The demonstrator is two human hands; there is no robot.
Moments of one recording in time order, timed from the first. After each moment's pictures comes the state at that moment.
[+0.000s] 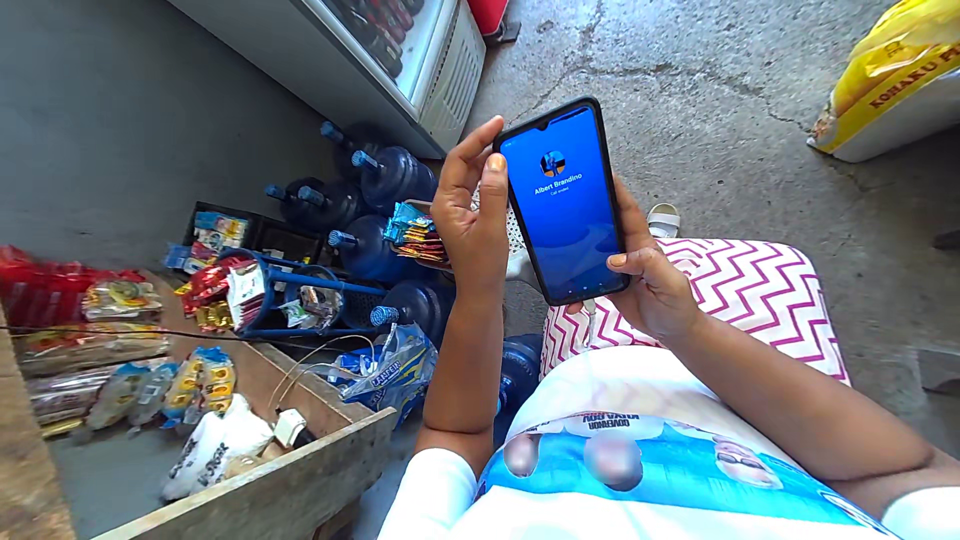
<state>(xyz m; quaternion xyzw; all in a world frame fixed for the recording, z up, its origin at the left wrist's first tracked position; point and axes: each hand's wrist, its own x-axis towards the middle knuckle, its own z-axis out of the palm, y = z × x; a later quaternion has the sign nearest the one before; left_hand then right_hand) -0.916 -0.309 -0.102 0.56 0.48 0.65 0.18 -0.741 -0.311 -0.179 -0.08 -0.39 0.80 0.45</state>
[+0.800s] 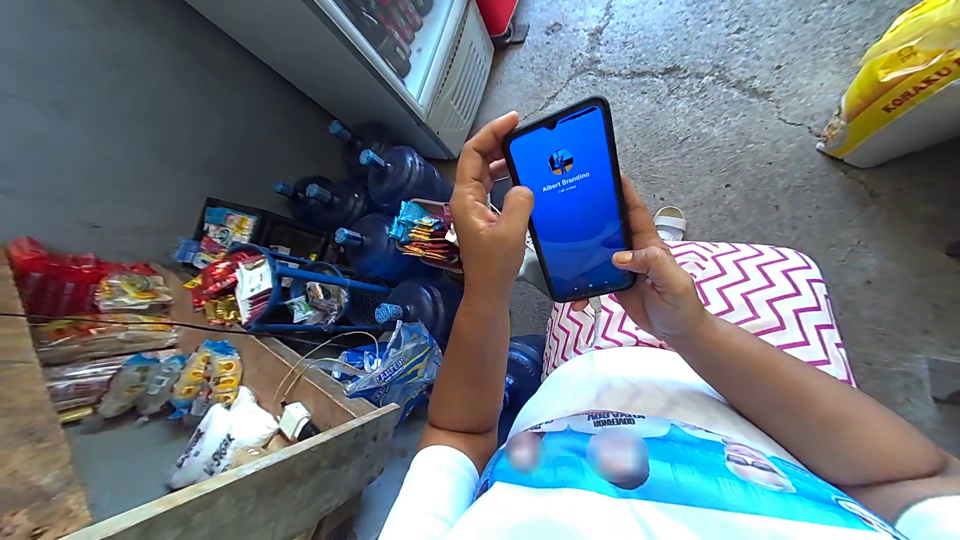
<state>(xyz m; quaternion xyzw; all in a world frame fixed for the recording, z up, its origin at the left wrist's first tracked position) -0.912 -0.315 -0.096 0.56 0.50 0.62 0.24 -0.742 -0.310 -0.179 -0.08 -0.40 0.80 0.45</state>
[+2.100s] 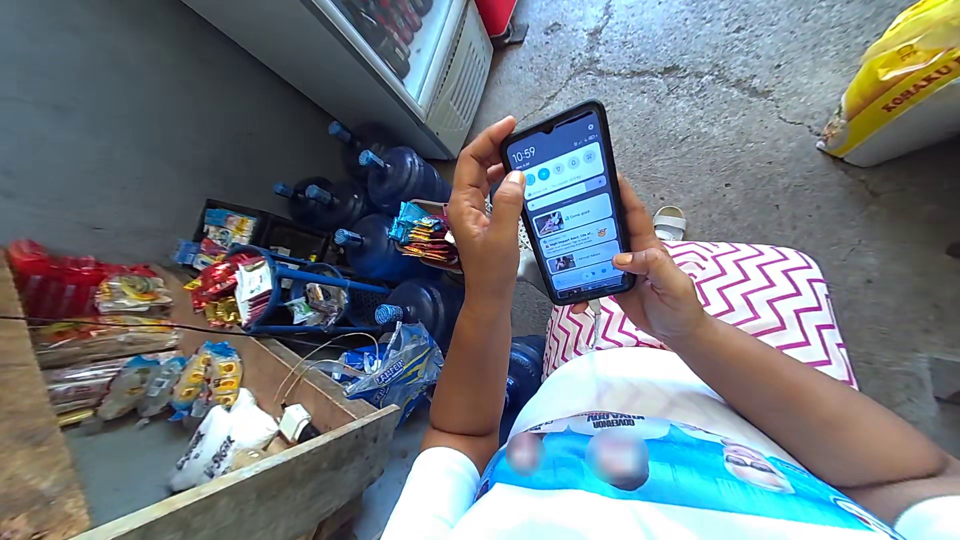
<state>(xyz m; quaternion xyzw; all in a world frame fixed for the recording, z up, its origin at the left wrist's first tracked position) -0.911 -0.315 -0.100 0.55 0.47 0.65 0.24 -0.742 -0.310 -0.181 -0.07 -0.40 0.80 0.45</state>
